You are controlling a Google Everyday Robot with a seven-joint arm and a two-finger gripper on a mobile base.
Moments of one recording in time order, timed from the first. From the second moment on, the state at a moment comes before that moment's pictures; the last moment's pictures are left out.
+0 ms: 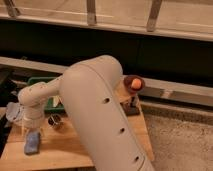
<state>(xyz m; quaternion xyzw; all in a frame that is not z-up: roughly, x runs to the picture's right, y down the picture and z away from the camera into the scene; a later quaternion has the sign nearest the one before) -0.364 0.224 0.740 -0.48 0.17 0.56 0.66</state>
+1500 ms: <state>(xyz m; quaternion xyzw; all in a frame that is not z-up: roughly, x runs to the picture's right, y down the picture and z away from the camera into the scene) -0.377 0.257 0.770 -0.50 0.16 0.56 0.64</state>
